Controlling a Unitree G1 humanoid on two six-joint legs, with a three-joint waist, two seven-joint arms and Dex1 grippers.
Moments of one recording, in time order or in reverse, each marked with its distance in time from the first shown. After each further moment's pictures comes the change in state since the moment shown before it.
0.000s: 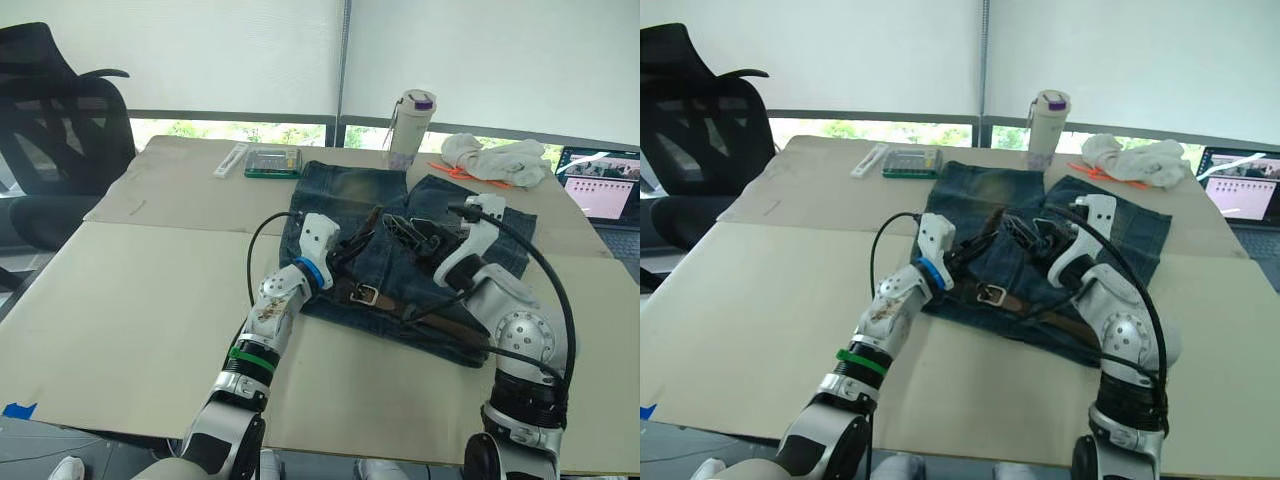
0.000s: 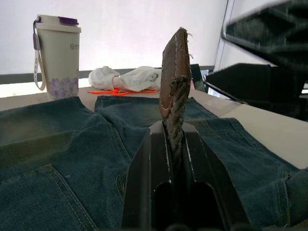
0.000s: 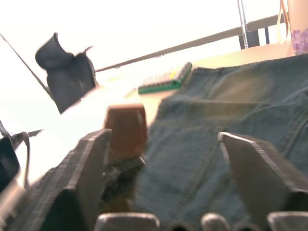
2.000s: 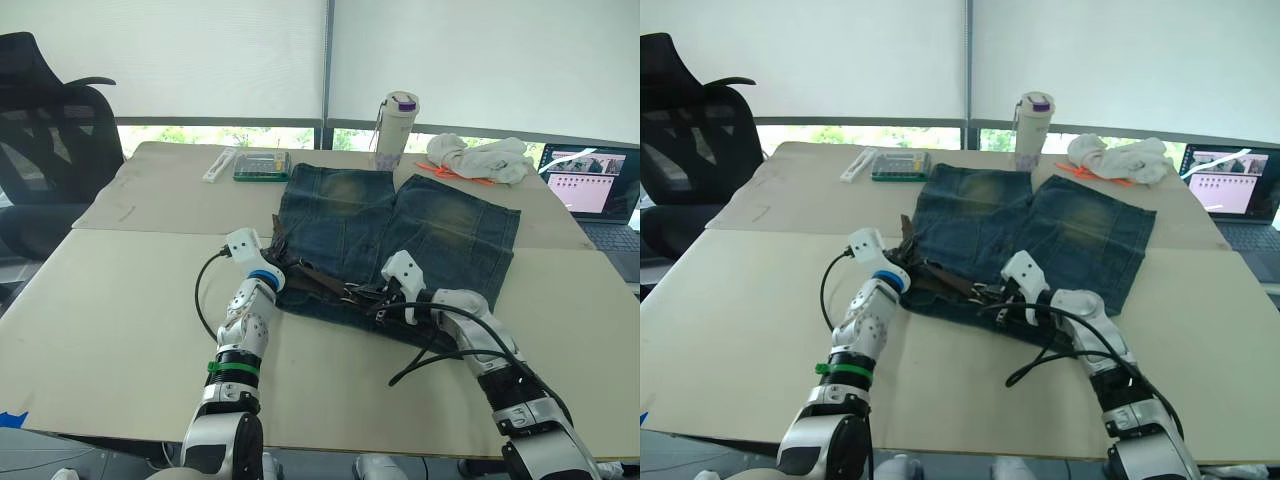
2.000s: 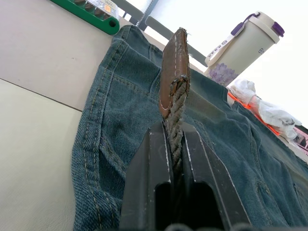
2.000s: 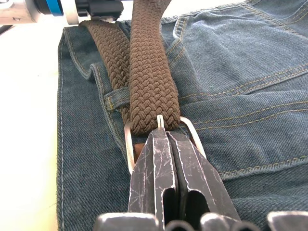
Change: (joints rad) left arm 0.049 -0.017 0.364 0.028 -0.229 0.188 0.448; right arm 0.009 -0.259 0.546 0.585 -0.478 -0.713 0.622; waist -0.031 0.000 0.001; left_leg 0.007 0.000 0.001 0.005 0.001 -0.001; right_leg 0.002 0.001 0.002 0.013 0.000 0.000
